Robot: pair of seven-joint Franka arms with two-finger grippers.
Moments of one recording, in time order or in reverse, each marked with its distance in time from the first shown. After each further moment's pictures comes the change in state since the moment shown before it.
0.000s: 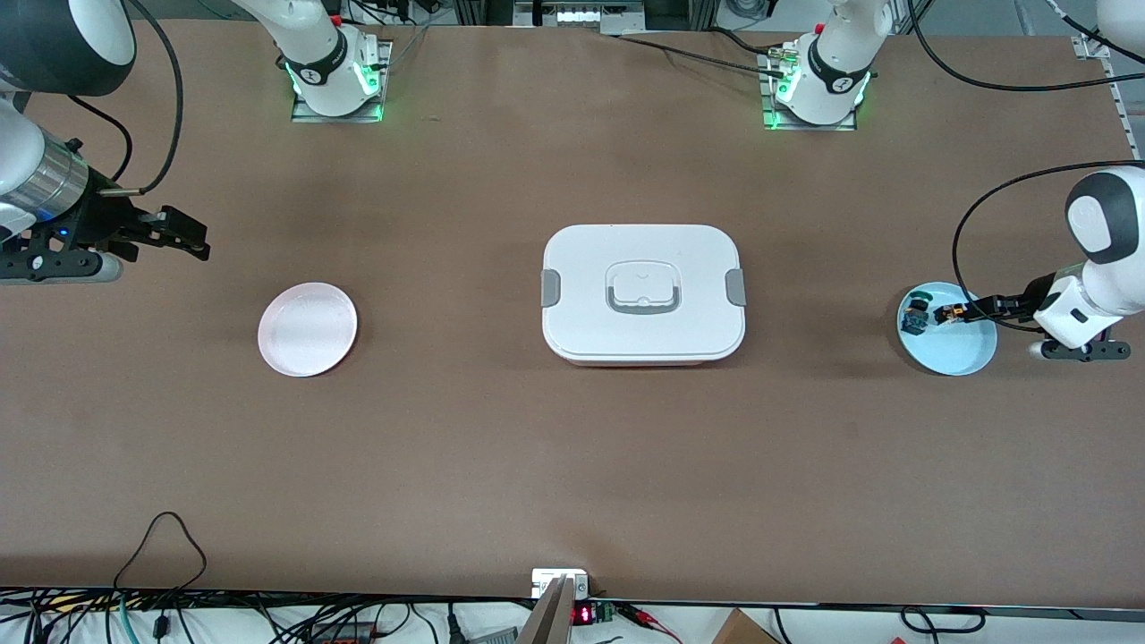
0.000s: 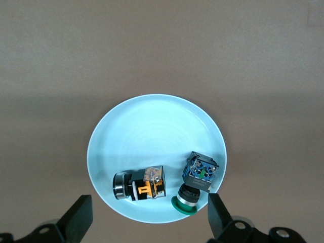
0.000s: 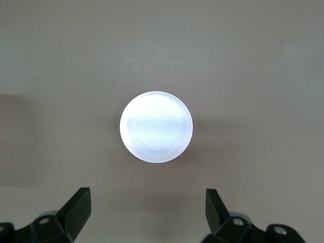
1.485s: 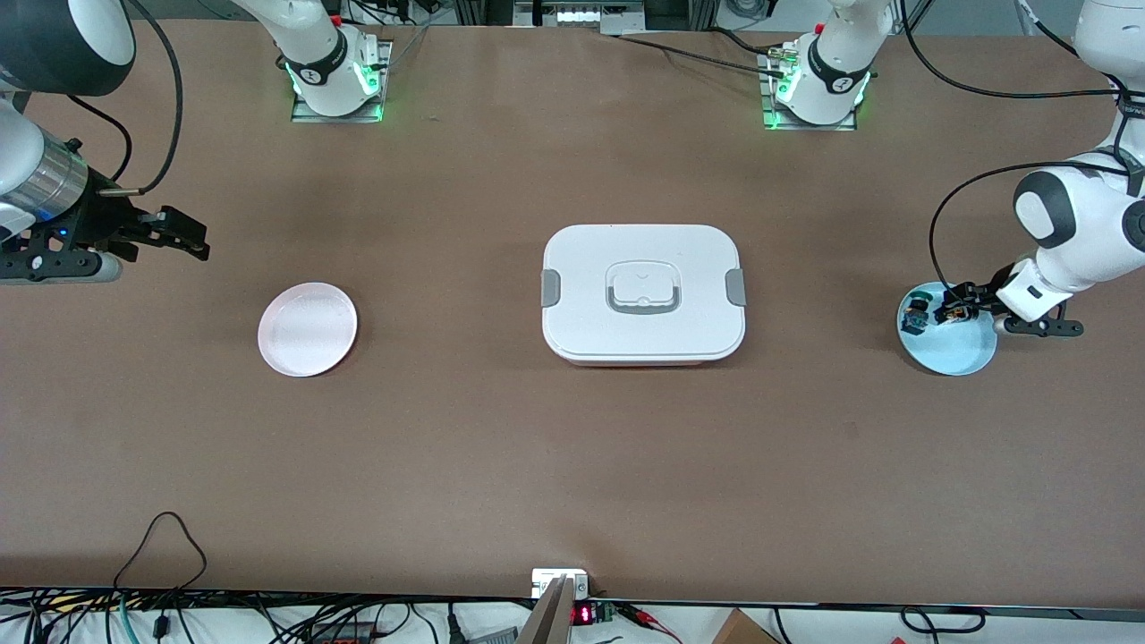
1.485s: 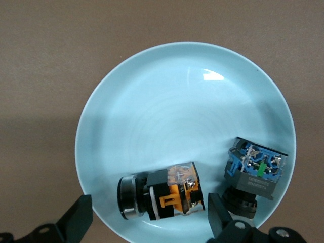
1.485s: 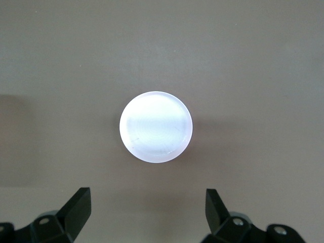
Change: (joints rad) left arm 0.088 0.050 -0.001 -0.220 0.000 0.342 0.133; right arm -0.001 0.000 -0.001 0.000 0.000 0.000 0.000
